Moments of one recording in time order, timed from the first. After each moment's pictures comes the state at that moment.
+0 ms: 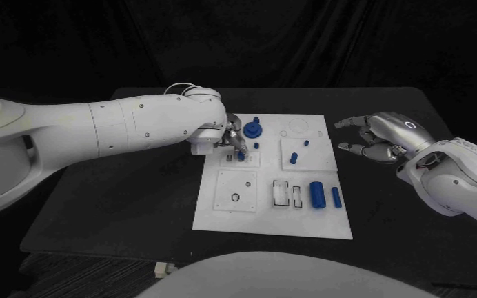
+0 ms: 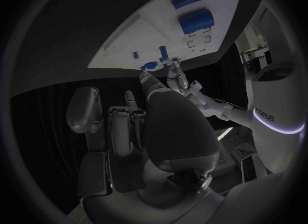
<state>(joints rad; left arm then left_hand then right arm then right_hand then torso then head) 1.31 -0.62 -0.22 1.37 -0.94 0.21 -0.63 1.06 0.04 0.36 -0.03 0.37 0.97 0.04 0.35 0.96 1.47 -0.02 1.57 1.31 1.47 -0.07 1.57 1.31 0.01 1.47 0.05 1.55 1.31 1.23 -1.03 -0.25 1.62 -1.56 -0.55 0.01 1.41 -0.04 0.14 0.17 0.20 0.73 0.10 0.11 0.14 1.46 -0.01 1.56 1.31 1.47 -0.07 1.53 1.31 0.07 1.43 0.05 1.11 1.31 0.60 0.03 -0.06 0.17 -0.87</state>
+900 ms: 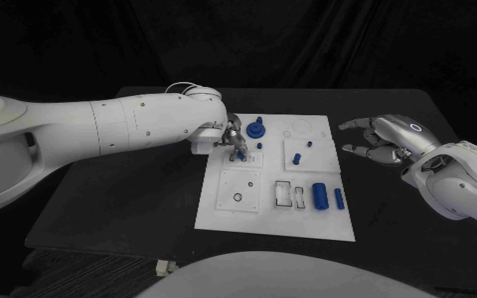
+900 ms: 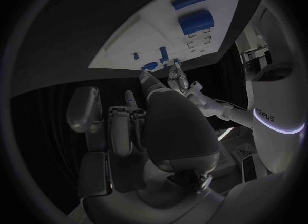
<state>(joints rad) 1.31 -0.64 -0.22 1.37 -0.94 0.21 -0.64 1.03 0.03 0.39 -0.04 0.37 0.98 0.05 0.33 0.97 1.47 -0.02 1.57 1.31 1.47 -0.07 1.57 1.31 0.01 1.47 0.05 1.55 1.31 1.23 -1.03 -0.25 1.61 -1.56 -0.54 0.01 1.41 -0.04 0.14 0.17 0.20 0.73 0.10 0.11 0.14 1.46 -0.01 1.55 1.31 1.47 -0.07 1.52 1.31 0.07 1.43 0.05 1.10 1.31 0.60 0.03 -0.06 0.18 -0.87</state>
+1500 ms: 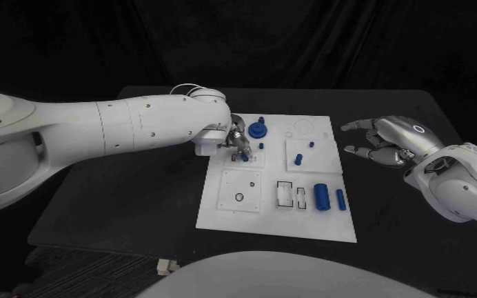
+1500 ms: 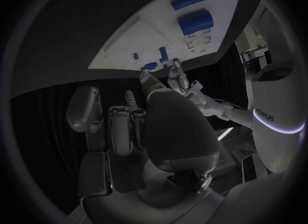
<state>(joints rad) 1.30 -0.63 -0.21 1.37 -0.94 0.20 -0.64 1.03 0.03 0.40 -0.04 0.37 0.98 0.04 0.32 0.98 1.47 -0.02 1.57 1.31 1.47 -0.07 1.57 1.31 0.01 1.47 0.05 1.54 1.31 1.23 -1.03 -0.25 1.62 -1.56 -0.54 0.01 1.41 -0.04 0.14 0.17 0.20 0.73 0.10 0.11 0.14 1.46 -0.01 1.55 1.31 1.47 -0.07 1.51 1.31 0.07 1.43 0.05 1.09 1.31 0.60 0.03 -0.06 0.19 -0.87</state>
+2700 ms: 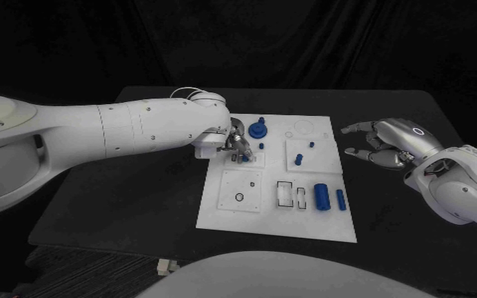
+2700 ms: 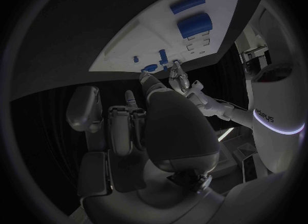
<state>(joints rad) 1.29 -0.63 -0.22 1.38 -0.94 0.20 -0.65 0.94 0.02 0.36 0.03 0.16 1.01 0.04 0.27 1.00 1.47 -0.02 1.57 1.31 1.47 -0.07 1.57 1.31 0.01 1.47 0.05 1.52 1.31 1.22 -1.03 -0.25 1.61 -1.56 -0.54 0.01 1.41 -0.04 0.14 0.17 0.20 0.74 0.10 0.11 0.14 1.46 -0.01 1.54 1.31 1.47 -0.07 1.51 1.31 0.07 1.43 0.05 1.08 1.31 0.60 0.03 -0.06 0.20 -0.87</state>
